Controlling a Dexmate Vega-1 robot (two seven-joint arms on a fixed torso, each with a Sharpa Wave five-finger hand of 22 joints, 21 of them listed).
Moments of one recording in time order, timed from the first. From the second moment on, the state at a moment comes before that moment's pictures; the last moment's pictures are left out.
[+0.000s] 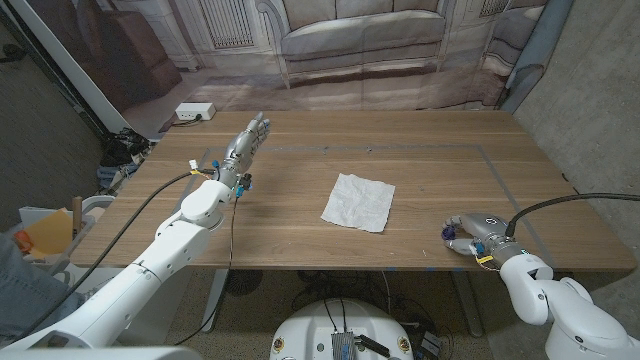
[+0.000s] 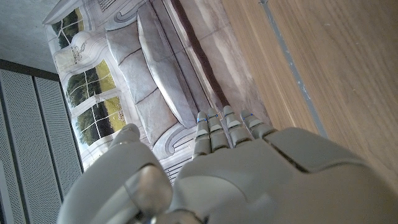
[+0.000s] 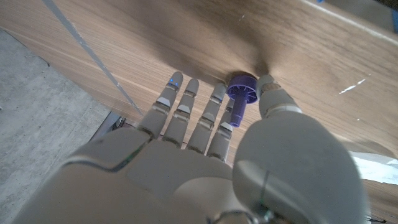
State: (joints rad) left arm 1.01 0.65 0.30 -1.66 -0.57 -0.19 0.15; left_hand 0.39 0.00 0.17 0.05 0.31 0.25 0.02 0.21 0.19 0.25 -0.03 0.21 0.19 0.18 -0.02 0.19 0.18 0.03 -0.01 0.20 0.18; right arm -1.68 -1.06 -0.21 -2.35 -0.69 -0.79 -0.01; right_hand 0.84 -0.02 0.43 -0.14 0.25 0.60 -0.22 0.27 0.23 0.70 -0.18 0.34 0.20 0.59 -0.05 0.22 0.19 0.47 0.06 0.27 0.20
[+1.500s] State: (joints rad) left arm 1.02 0.65 0.29 -1.65 -0.58 -0.20 0.15; left_hand 0.39 0.00 0.17 0.05 0.31 0.25 0.02 0.21 0.19 0.25 -0.03 0.21 0.19 0.18 -0.02 0.19 0.18 0.02 -0.01 0.20 0.18; right arm -1.60 -1.27 -0.26 -2.43 -0.46 -0.87 -0.25; right_hand 0.89 0.01 0.45 -0.15 0.23 0.75 -0.22 0.33 0.25 0.86 -0.20 0.39 0.23 0.74 -0.07 0.25 0.21 0.53 0.02 0.28 0.20
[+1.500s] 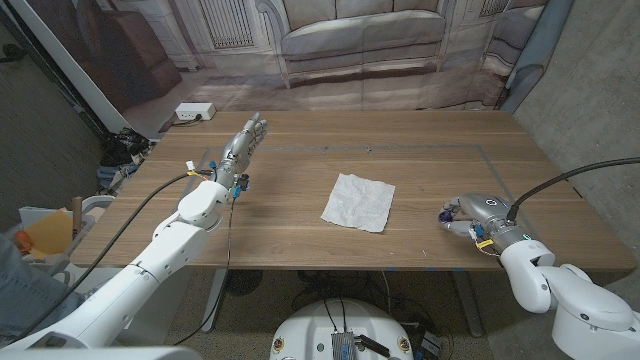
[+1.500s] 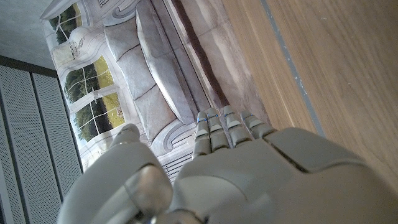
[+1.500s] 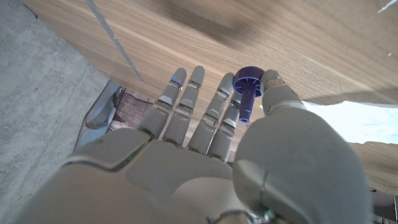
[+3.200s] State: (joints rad) left arm 1.05 0.69 0.27 -1.66 -0.61 -0.25 0.07; left_hand 0.40 0.01 0.17 0.05 0.31 0.26 0.02 0.21 0.19 0.25 -0.03 0.21 0.19 0.18 -0.02 0.19 0.18 0.02 -0.01 0.20 0.18; right arm -1.15 -1.07 -0.55 -2.32 -0.65 -0.47 -0.06; right_hand 0.89 0.02 0.44 -0.14 0.22 0.76 -0.22 0.33 0.24 0.84 -0.21 0.38 0.23 0.74 -0.08 0.24 0.21 0.53 0.02 0.28 0.20
